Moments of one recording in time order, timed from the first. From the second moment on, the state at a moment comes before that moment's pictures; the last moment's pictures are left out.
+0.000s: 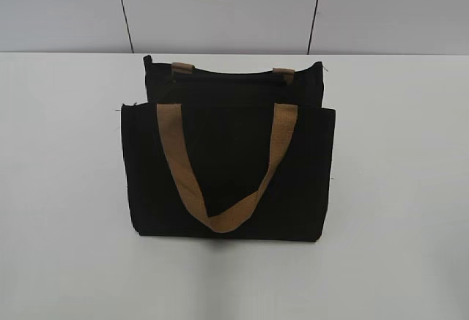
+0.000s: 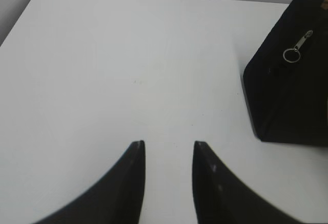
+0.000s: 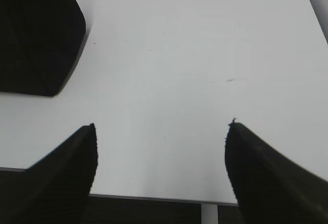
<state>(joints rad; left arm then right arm) 0.00 -0.01 -0.54 -0.11 1.07 0.02 0.02 -0.01 -0.47 0.08 1.09 -0.10</state>
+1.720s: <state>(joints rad) 0.00 0.07 -0.52 -0.07 0.48 0.02 0.02 -0.01 -0.47 0.08 1.09 -0.10</state>
